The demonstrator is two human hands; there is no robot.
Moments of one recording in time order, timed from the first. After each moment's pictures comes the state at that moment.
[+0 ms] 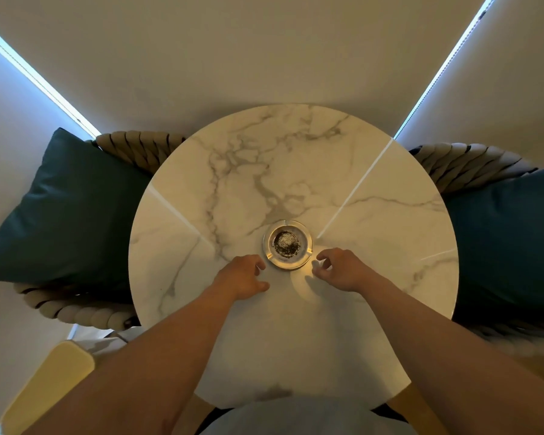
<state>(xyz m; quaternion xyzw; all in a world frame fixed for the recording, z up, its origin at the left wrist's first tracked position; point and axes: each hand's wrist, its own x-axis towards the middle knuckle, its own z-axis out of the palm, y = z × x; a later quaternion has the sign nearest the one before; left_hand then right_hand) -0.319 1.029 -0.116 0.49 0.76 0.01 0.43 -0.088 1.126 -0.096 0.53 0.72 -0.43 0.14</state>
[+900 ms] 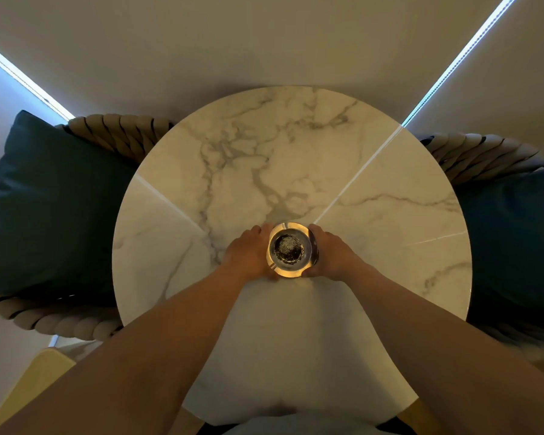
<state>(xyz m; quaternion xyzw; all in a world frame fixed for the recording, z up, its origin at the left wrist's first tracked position) -0.324 1.096 -0.135 0.60 0.72 -0.01 0.35 -0.133 1.162 -0.122 0.49 0.76 -0.41 0.12</state>
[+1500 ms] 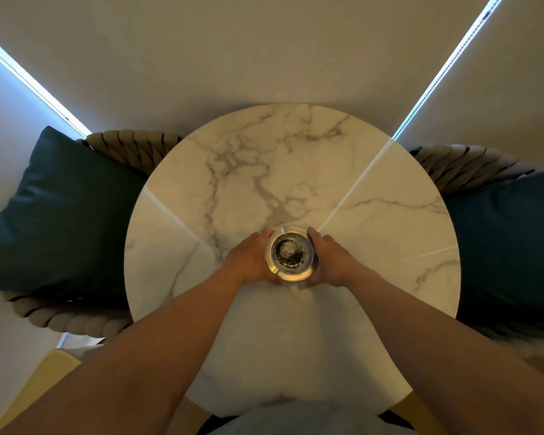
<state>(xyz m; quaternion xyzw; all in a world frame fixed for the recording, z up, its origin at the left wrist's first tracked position) -0.321 1.072 -0.096 0.57 0.71 0.09 0.42 -0.124 1.138 -0.095 0.49 0.76 -0.40 0.13</state>
